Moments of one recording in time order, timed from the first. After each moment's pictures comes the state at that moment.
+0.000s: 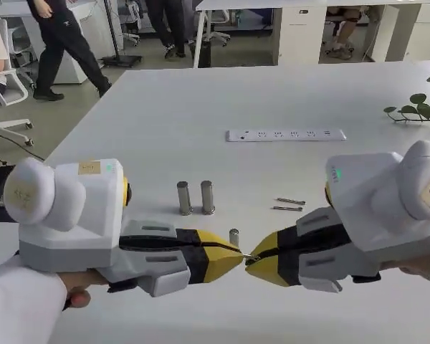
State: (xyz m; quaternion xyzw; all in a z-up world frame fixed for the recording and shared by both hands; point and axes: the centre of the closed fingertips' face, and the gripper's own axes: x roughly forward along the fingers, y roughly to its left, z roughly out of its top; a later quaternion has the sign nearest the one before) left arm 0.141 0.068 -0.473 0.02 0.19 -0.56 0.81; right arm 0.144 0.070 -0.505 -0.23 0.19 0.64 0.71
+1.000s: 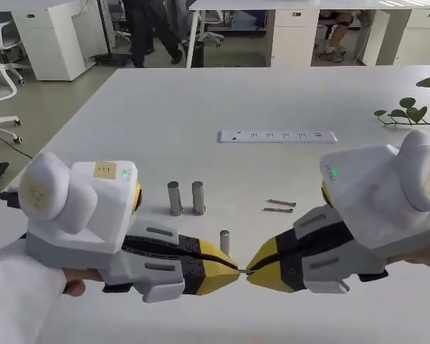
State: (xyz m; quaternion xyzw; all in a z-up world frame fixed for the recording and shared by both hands) left arm 0.137 0.058 -0.486 0.08 0.20 -0.61 0.77; right arm 0.136 0.058 -0.502 -0.26 0.20 0.66 0.67
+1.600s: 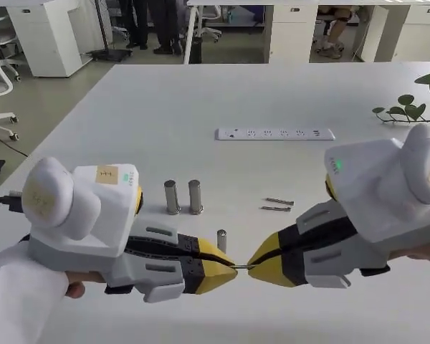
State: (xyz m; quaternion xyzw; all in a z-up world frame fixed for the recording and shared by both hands) left arm 0.151 0.059 -0.498 0.10 0.20 -0.59 0.78; right arm 0.145 0.053 -0.501 -0.25 0.21 0.65 0.68
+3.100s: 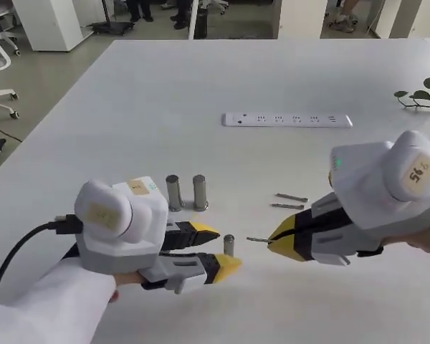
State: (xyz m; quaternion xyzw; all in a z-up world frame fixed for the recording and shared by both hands) left arm 0.237 0.080 -0.567 0.06 0.25 -0.46 0.85; right arm 0.228 0.042 -0.550 -0.27 0.25 0.60 0.71
